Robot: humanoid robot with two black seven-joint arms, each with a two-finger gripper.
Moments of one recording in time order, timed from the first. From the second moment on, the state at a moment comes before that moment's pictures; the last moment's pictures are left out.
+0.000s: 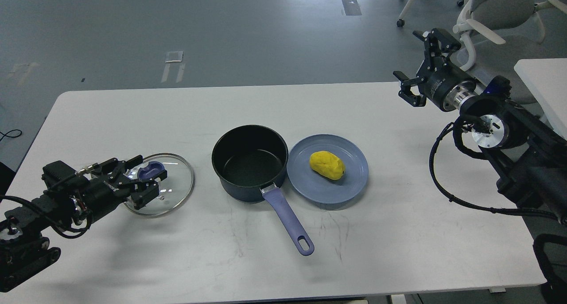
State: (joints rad) left arm -0.56 0.68 -0.20 -0.88 1.71 0.49 -0.49; right arm 0.76 -0.40 0.85 0.81 -0.29 0.21 0.04
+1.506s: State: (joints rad) left arm -0.94 0.71 -0.48 -0.97 -0.06 -0.48 -0.01; right arm 0.89 -0.48 0.54 0.96 -0.77 0.22 0.07
